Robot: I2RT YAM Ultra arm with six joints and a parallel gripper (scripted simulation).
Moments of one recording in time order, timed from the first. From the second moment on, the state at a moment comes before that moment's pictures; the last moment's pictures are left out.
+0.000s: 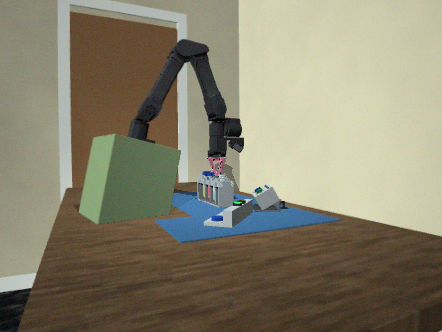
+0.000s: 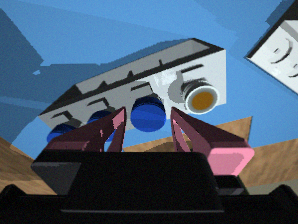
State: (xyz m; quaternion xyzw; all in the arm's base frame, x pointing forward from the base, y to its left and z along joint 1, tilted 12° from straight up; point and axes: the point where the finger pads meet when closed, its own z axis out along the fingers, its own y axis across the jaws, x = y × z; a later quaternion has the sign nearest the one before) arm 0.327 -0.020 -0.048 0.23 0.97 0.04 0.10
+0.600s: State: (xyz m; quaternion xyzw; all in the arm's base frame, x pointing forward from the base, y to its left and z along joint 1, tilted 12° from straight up) arm 0.327 -0.020 -0.048 0.13 0.99 0.03 0.10
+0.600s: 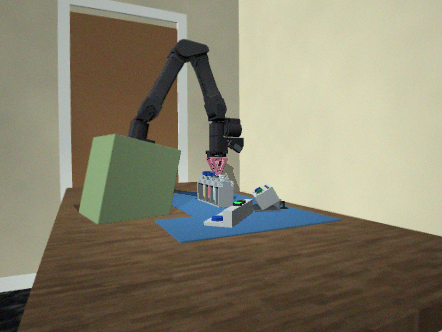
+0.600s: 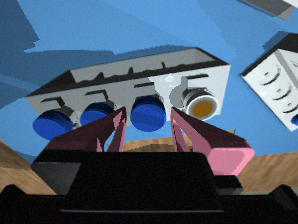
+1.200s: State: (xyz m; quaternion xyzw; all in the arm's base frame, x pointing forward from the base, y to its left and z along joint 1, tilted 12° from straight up) arm 0.326 -0.020 -0.048 -0.14 0.99 0.00 0.10
